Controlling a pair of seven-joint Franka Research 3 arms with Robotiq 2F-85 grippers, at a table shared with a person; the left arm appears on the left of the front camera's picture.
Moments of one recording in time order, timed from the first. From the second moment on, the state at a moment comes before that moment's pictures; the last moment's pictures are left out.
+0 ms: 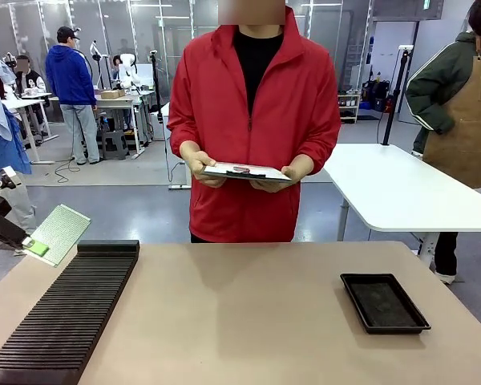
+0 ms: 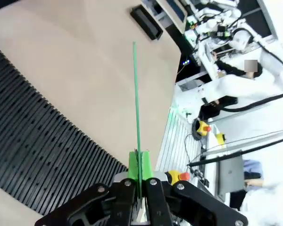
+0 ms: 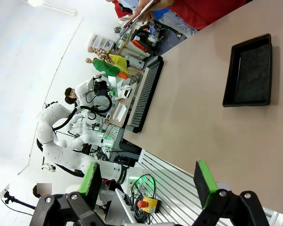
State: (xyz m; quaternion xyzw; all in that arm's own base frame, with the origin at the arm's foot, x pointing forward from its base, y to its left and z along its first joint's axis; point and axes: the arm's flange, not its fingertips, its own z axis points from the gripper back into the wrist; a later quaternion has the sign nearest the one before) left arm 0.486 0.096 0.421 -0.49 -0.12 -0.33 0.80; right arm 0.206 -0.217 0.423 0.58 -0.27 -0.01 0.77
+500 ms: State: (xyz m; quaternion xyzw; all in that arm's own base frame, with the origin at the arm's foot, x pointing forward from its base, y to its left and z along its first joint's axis) left arm 0.523 0.070 0.415 -0.49 -0.10 -0.17 0.85; right arm 0.207 -0.217 0.423 0.58 -0.27 -0.01 0.77
